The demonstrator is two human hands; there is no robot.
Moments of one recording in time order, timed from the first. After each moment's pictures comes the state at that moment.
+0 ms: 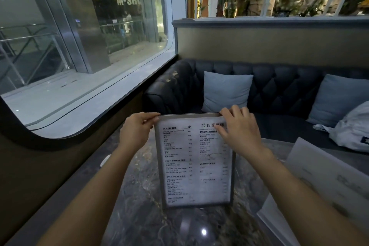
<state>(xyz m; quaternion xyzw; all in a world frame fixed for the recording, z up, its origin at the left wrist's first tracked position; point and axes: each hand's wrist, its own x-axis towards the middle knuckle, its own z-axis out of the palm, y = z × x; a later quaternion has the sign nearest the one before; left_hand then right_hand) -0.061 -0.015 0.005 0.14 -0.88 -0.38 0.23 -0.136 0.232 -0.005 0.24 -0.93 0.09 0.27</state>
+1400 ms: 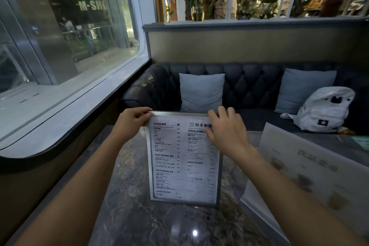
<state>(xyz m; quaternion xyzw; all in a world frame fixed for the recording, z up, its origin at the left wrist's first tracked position) -0.093 -0.013 0.014 0.03 -0.89 -0.43 0.14 -0.100 0.246 0.001 0.18 -0.95 0.02 0.25</state>
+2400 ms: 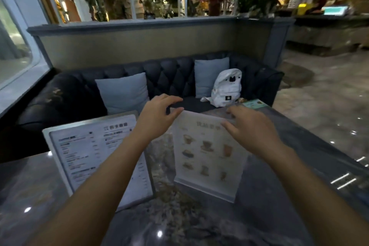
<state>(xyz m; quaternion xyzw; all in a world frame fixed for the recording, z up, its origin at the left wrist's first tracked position) -0.075 0.234 0.041 -0.34 -0.87 -0.32 0.17 0.040 0.436 0.039 -0.05 -0.97 0.06 0.25</state>
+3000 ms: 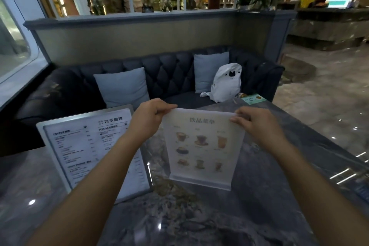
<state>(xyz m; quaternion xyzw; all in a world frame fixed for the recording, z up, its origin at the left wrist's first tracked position) -0.074 0.229 0.020 -0.31 -0.86 -0.38 0.12 0.036 0.479 0.013 -0.08 -0.93 0.25 0.25</state>
